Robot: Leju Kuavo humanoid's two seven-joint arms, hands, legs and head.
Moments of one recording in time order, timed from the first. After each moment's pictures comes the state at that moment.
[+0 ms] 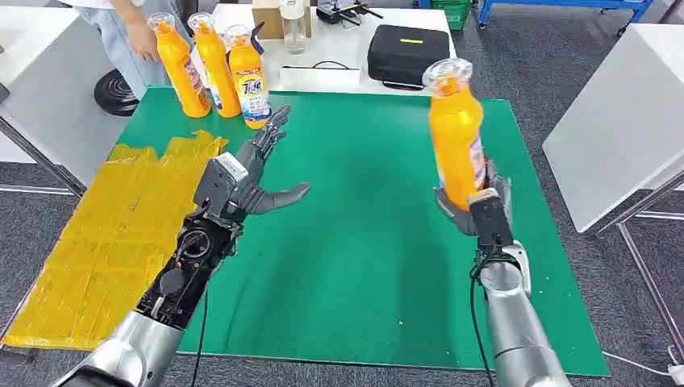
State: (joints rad) left arm -0.52 -0.05 -0.31 -1.20 -0.15 -0.17 -0.31; right arm -0.45 0.06 0.07 -1.02 0.39 -0.26 -0.57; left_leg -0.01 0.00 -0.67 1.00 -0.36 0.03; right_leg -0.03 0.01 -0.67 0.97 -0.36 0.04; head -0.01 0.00
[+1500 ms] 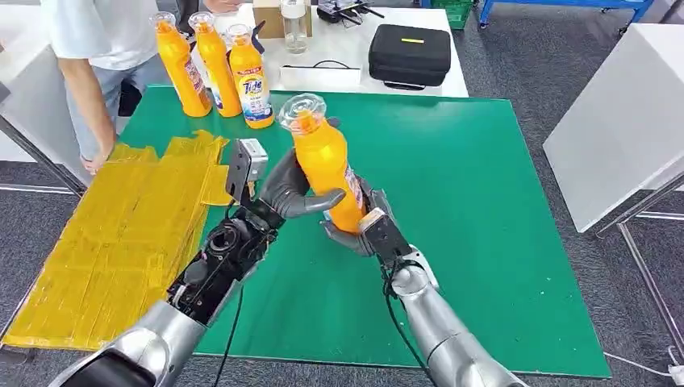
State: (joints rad) left arm -0.58 -0.11 -0.45 -1.09 0.22 -0.34 -0.25; right arm -0.53 0.24 0.38 -0.74 0.26 -0.17 -0.70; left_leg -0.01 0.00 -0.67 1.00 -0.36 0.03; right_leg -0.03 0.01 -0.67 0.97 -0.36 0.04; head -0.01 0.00
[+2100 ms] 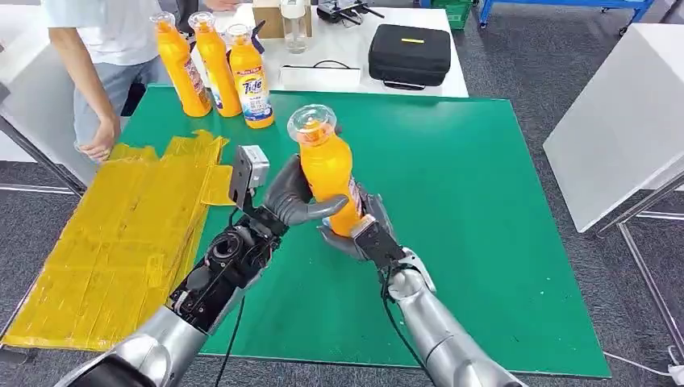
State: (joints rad) left arm -0.55 -0.12 -0.49 -1.10 0.27 -0.33 -0.25; right arm -0.54 0.25 0.42 -0.70 0.33 -0.17 -0.70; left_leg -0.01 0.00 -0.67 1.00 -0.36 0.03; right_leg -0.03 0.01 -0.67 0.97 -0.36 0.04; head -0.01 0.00
